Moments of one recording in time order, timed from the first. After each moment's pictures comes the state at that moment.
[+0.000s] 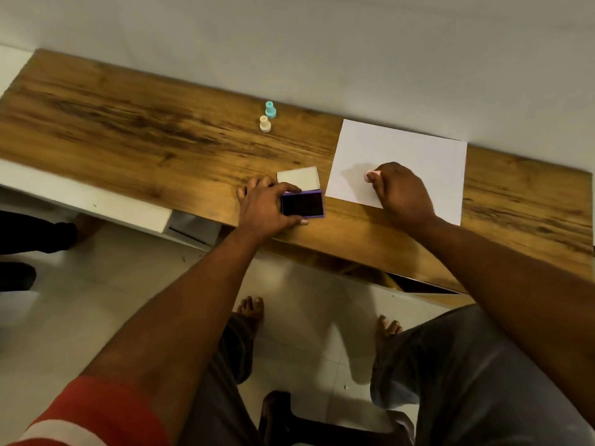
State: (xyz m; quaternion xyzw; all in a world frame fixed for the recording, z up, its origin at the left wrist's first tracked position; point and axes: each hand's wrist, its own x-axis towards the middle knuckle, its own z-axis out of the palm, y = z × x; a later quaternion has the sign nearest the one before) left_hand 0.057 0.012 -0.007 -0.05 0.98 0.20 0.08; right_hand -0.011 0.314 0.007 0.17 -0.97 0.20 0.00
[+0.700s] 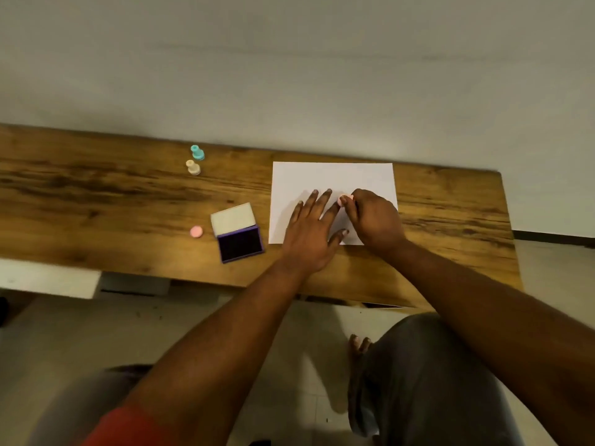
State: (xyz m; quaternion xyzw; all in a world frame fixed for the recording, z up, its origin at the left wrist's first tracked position) left_hand 0.012 0.216 -0.032 0.17 0.97 0.19 0.05; right_hand -0.013 0.389 0.005 0.09 -0.98 0.19 0.05
